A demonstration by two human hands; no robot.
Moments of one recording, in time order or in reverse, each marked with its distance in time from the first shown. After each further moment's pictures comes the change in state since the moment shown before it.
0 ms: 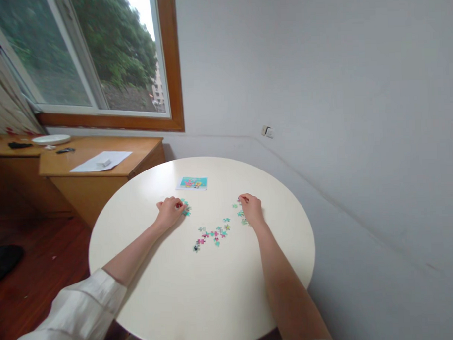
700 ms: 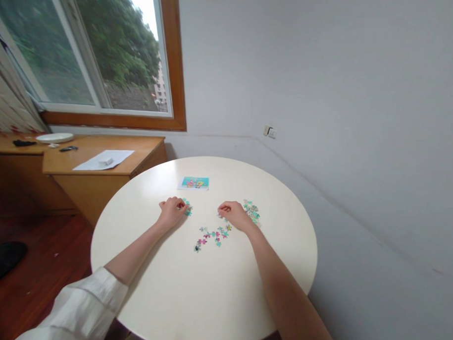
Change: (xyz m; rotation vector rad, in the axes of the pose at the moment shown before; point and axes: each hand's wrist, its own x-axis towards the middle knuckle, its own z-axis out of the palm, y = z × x) left_hand -0.001 0.002 0.001 -0.009 -0.023 -0.007; right_hand -0.026 -0.041 0.021 0.228 -0.525 -0.067
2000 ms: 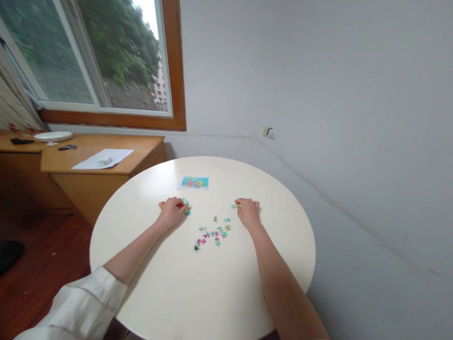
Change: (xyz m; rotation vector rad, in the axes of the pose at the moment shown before) left_hand 0.002 -0.002 0.004 -0.028 -0.008 -0.012; right_hand 0.002 0.025 -0.027 -0.792 0.269 0.142
